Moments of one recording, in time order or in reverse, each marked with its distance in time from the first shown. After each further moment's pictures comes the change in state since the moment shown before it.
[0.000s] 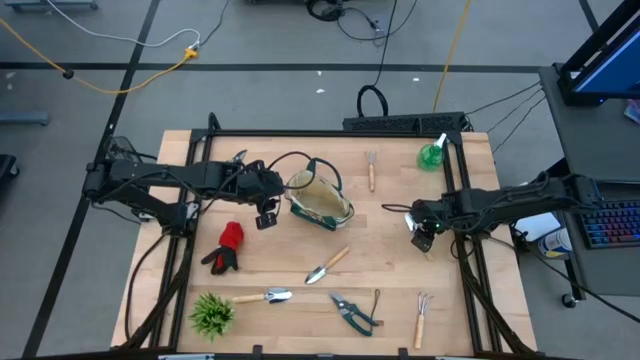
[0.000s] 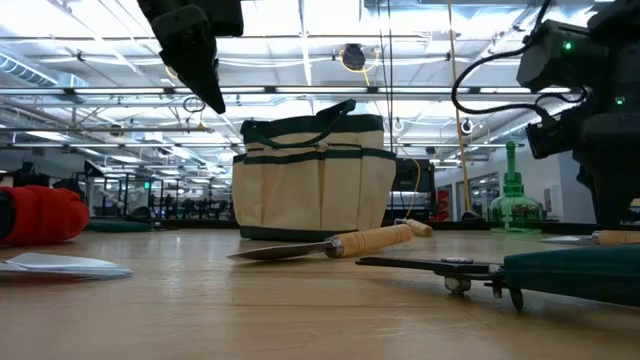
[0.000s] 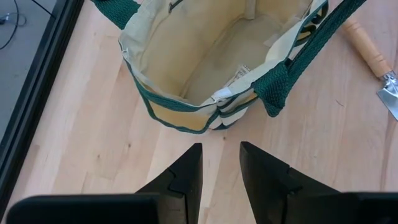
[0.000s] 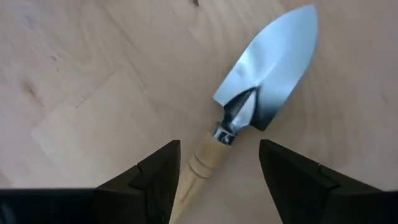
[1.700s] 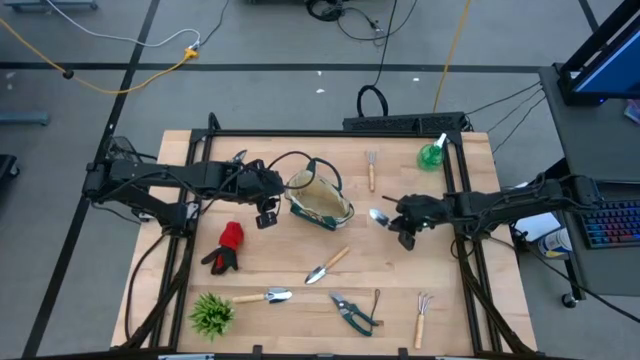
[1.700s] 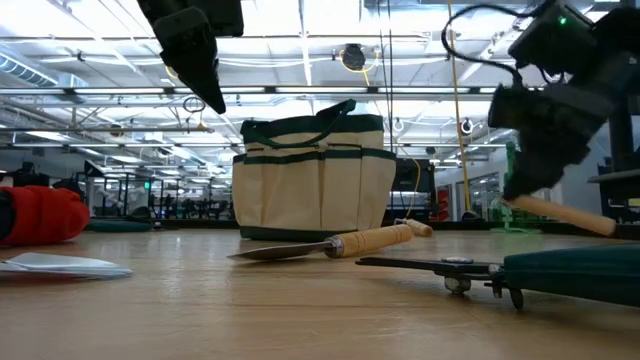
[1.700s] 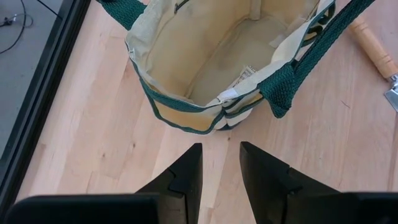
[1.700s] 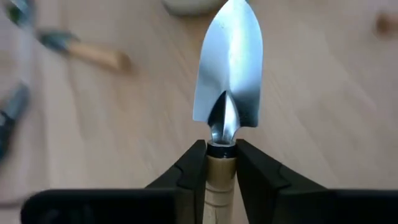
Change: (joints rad) left arm 0.000 0.000 0.000 0.000 -0.018 0.000; right arm 0.000 0.000 -0.085 0.608 0.072 -0.182
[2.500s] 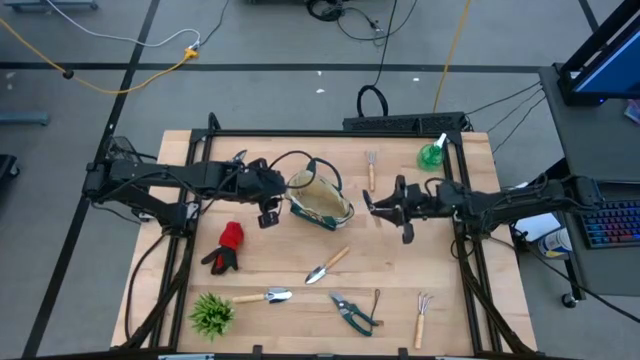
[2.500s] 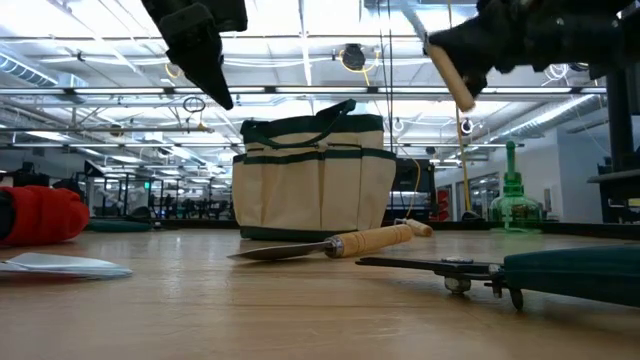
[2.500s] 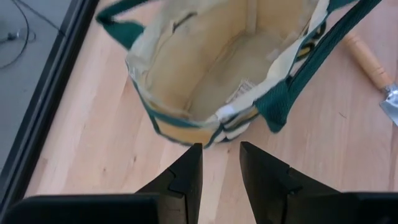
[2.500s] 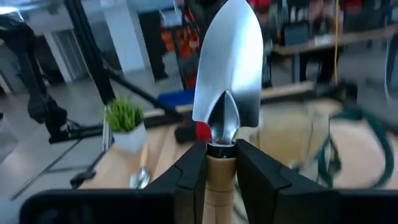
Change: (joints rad) left arm 0.000 0.000 0.000 0.057 0.000 0.042; right arm -0.001 -0.031 0.004 0.766 -0.043 -0.313
